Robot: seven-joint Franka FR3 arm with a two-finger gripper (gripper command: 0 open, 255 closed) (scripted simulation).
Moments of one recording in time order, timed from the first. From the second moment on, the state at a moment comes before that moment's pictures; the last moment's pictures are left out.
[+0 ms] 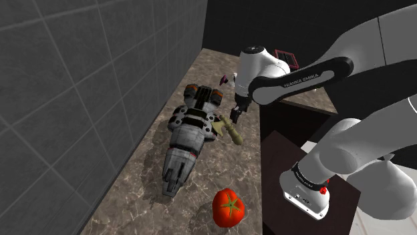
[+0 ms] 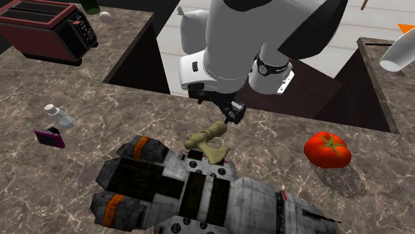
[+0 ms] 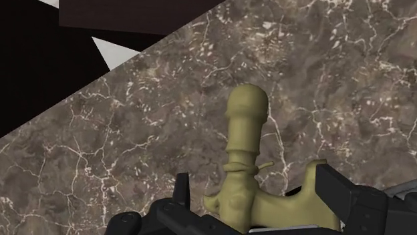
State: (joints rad) arm 0.01 -0.33 0.21 -2.67 -0.13 2.25 0.14
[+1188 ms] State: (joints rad) arm -0.05 0.04 0.25 -2.64 -0.43 2.56 0.36
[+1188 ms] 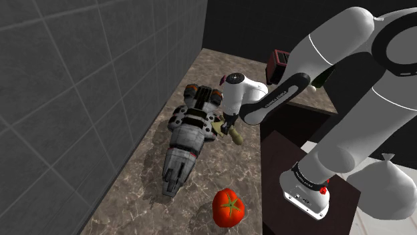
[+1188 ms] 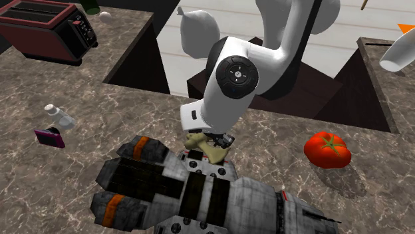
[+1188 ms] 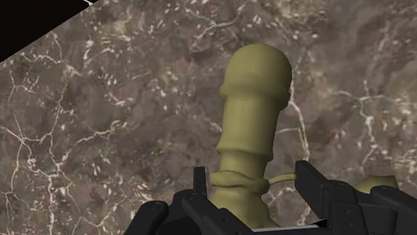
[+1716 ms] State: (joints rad) arm -0.05 0.03 0.25 -2.63 -0.43 2.55 0.35
